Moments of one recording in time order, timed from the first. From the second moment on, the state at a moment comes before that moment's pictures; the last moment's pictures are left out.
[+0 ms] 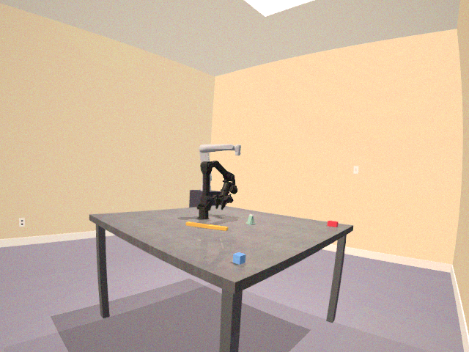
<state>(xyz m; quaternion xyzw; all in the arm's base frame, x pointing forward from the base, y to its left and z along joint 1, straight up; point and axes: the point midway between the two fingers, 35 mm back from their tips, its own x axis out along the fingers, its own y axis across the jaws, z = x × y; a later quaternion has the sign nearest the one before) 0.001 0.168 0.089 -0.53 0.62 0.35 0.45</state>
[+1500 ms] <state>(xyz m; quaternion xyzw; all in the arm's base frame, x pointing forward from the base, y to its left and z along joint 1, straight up) 0.133 0.162 0.094 -0.38 0.68 0.33 0.53</state>
